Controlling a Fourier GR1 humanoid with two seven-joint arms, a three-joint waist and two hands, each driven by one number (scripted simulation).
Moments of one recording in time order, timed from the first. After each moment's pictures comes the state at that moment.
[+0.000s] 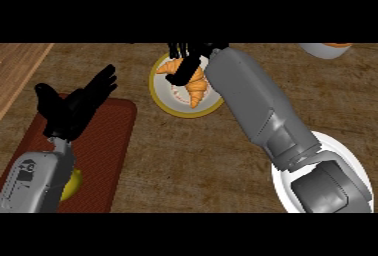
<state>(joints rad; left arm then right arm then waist) -0.35 0.25 0.01 -1.44 0.13 -0.18 0.28 -1.39 0.00 0.00 -0.29 0.56 0.11 -0.06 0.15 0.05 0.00</state>
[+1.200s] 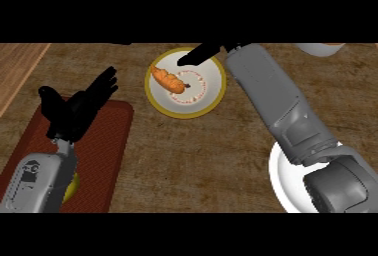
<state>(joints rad) -0.34 0.24 0.01 -1.43 0.12 -0.17 0.26 -1.39 -0.06 -0.16 -0.19 0.34 -0.18 -0.26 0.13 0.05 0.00</state>
